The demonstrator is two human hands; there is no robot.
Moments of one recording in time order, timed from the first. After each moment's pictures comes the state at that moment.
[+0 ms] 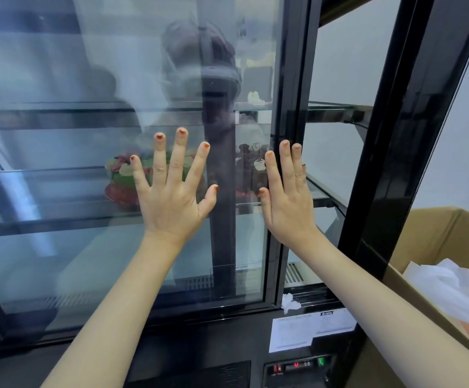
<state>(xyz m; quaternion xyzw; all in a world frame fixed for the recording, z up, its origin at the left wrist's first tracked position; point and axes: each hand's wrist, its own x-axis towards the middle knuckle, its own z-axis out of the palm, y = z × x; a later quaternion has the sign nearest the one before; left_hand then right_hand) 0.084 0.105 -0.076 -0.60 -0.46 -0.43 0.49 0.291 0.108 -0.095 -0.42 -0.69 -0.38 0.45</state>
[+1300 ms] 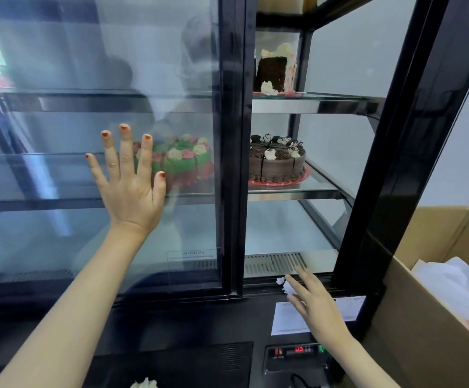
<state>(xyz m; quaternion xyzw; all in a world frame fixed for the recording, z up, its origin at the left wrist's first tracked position) 0.013 0.097 -0.091 -0.58 -0.50 -0.46 0.45 0.350 0.036 -0.292 -0.59 -0.76 -0.06 0.27</state>
